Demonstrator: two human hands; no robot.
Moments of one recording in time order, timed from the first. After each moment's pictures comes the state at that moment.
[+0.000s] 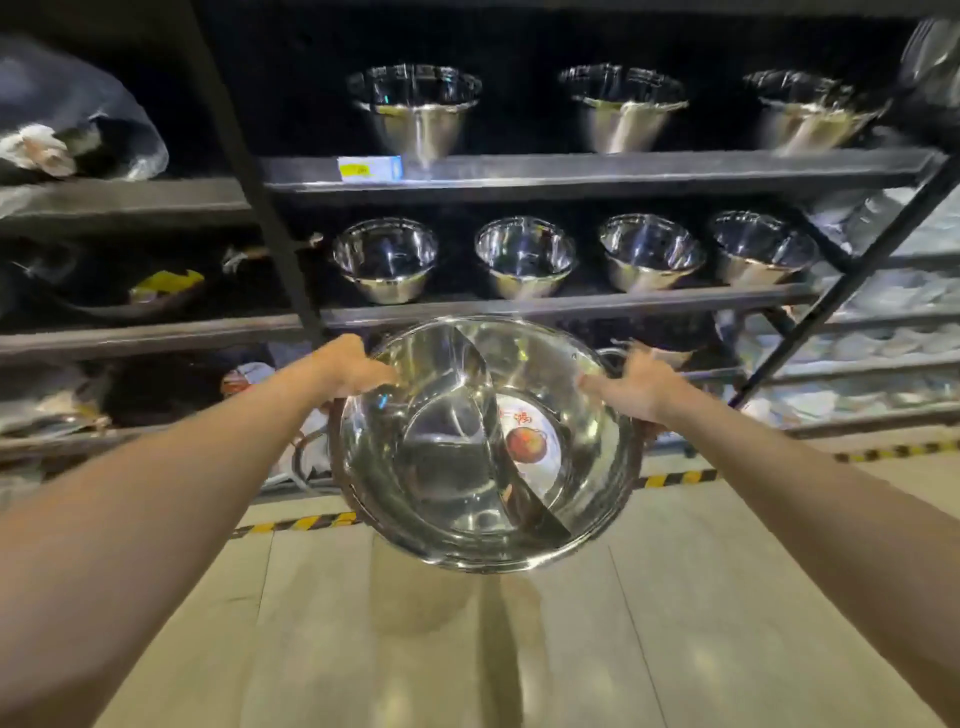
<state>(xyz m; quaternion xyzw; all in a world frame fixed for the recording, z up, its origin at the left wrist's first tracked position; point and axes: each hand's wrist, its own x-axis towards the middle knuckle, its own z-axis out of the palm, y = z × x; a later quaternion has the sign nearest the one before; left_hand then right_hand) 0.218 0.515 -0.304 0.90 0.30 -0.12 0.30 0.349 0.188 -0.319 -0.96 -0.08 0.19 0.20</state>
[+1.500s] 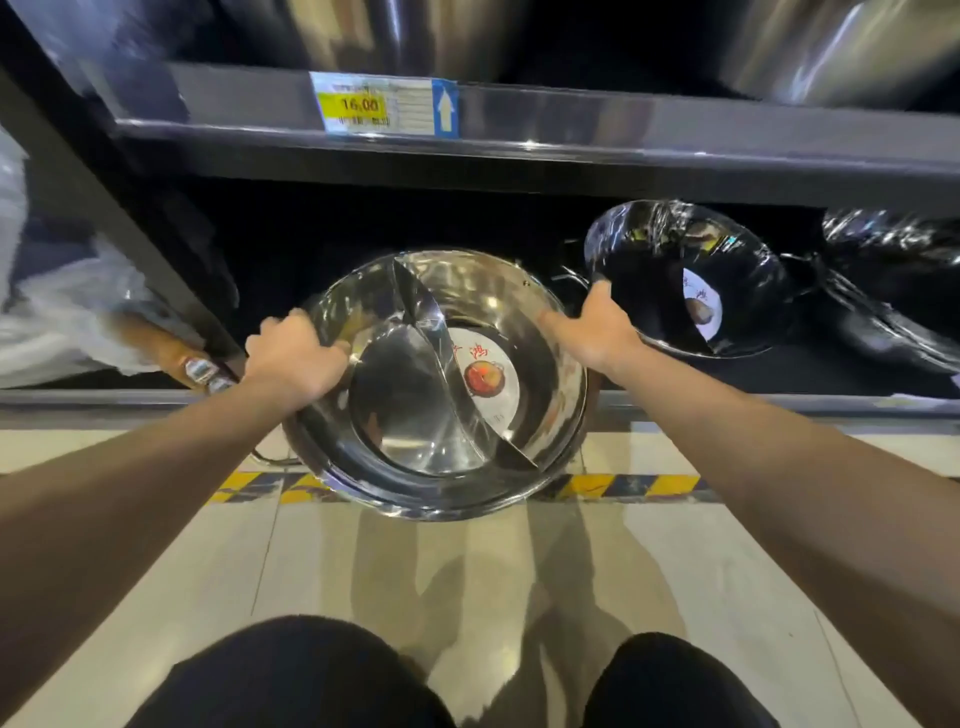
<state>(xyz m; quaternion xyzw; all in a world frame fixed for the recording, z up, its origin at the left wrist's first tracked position) 0.431 0.688 -1.071 0.87 0.45 -0.01 0.21 0.643 0.439 -1.090 -0.92 -0.12 0.18 0.33</state>
